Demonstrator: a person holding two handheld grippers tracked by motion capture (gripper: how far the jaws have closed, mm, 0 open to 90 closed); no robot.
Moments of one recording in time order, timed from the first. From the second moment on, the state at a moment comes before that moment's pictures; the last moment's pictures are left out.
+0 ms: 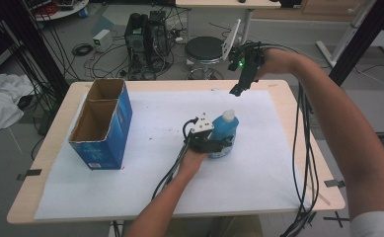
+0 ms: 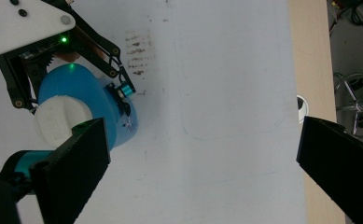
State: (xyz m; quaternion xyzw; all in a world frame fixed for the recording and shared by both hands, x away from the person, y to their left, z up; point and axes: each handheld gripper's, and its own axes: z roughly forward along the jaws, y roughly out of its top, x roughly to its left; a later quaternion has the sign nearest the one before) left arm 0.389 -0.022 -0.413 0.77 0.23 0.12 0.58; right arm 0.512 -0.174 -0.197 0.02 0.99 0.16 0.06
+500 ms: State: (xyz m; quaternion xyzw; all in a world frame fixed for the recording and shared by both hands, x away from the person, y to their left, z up) left arm 0.386 0.008 -0.385 0.79 0.18 0.11 0.58; right arm 0.507 -0.177 -0.192 0.02 0.99 0.16 0.07
